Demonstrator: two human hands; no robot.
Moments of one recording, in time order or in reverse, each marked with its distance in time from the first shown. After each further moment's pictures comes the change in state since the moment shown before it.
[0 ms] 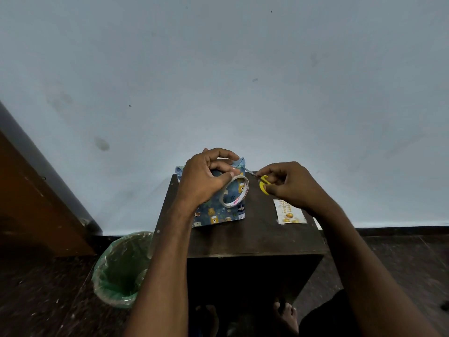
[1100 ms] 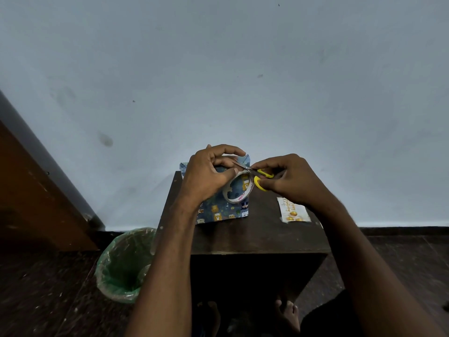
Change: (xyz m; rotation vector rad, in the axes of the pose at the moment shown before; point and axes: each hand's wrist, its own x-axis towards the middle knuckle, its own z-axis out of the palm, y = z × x) left_hand 0.002 -0.003 -0.003 0.020 -0.004 0.029; right_hand -0.002 -0.027 0.002 0.011 -0.017 -0.078
